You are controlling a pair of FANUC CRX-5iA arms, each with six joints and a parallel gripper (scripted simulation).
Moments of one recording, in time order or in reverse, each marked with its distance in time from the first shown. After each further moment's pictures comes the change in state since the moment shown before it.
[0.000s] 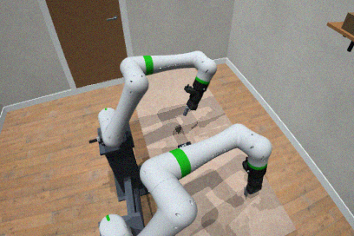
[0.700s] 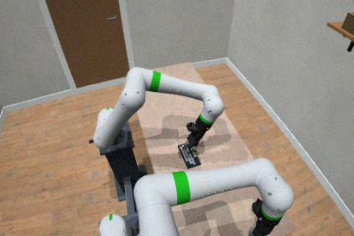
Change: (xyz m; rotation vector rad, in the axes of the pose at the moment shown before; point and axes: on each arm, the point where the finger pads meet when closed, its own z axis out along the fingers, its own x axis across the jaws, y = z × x) left arm -0.177 -0.029 0.134 0.035 0.111 -0.014; right arm -0.104 0.211 0.018 0.059 -0.080 0.011
